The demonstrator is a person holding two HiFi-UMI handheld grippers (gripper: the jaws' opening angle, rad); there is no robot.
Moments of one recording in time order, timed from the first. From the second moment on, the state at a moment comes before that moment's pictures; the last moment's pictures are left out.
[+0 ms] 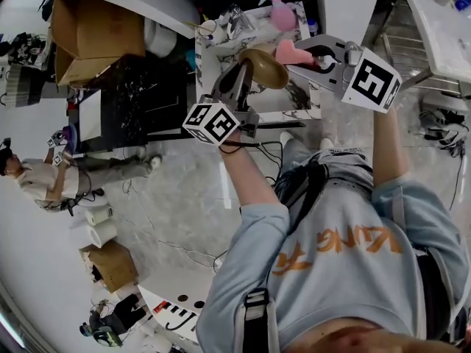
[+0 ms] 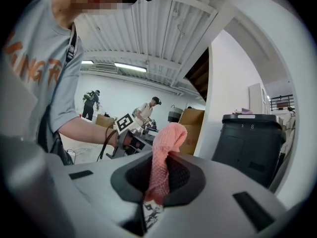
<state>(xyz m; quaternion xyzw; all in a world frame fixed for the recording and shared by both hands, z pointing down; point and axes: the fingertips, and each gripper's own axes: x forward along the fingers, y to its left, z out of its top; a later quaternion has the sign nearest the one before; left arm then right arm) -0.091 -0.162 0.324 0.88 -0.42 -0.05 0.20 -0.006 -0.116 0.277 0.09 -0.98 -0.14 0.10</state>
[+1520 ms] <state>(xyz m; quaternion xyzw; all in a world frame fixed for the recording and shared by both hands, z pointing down) -0.030 -0.083 0.260 0.98 -0.12 -0.14 0.06 -0.039 -0.100 0.287 -0.08 -1.00 -0.05 0.02</state>
